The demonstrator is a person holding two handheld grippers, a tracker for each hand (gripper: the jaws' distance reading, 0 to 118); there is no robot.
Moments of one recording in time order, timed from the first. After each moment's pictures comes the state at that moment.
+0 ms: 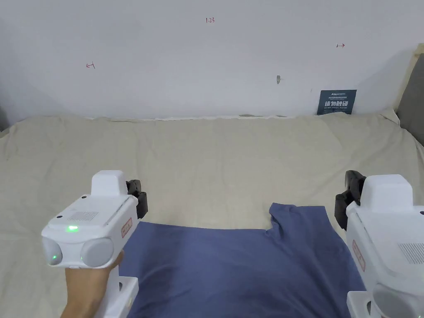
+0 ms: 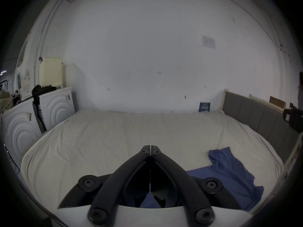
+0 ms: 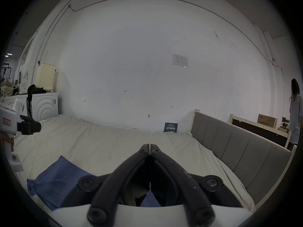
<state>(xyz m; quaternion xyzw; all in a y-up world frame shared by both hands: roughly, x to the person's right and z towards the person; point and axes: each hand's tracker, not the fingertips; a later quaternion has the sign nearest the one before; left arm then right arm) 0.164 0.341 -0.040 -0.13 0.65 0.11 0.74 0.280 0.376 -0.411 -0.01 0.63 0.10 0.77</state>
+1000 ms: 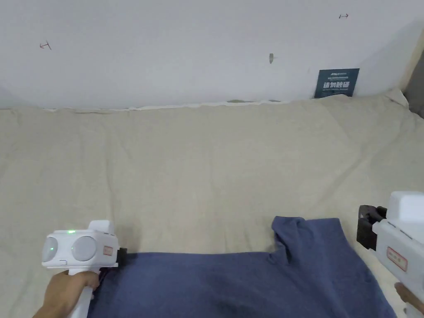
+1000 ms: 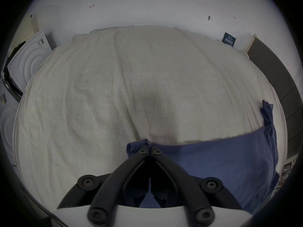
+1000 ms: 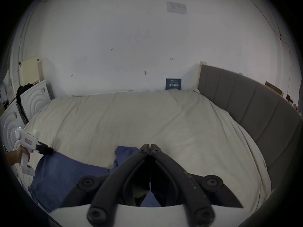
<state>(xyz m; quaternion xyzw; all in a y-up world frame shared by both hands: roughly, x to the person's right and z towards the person) -0.046 0.163 0.002 -0.37 0.56 0.34 0.66 0.129 0.296 -0.483 -0.21 0.61 0.18 0.75</state>
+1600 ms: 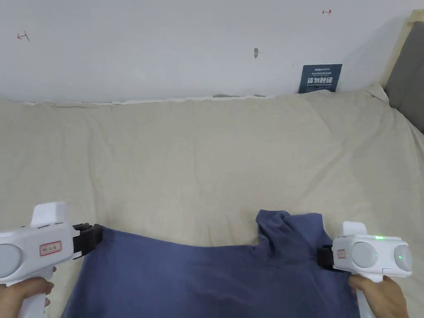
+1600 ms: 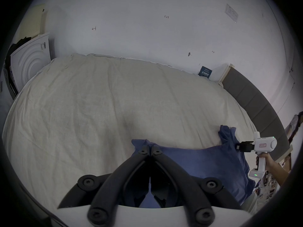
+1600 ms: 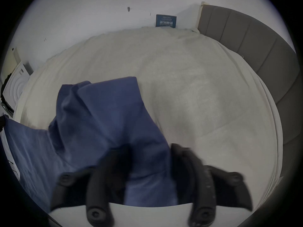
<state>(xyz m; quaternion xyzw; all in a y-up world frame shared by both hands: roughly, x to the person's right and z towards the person) 0.026 0.257 0.008 -0.23 0.55 0.32 0.74 0.060 0.147 -0.535 -0.38 0.52 0.30 0.70</state>
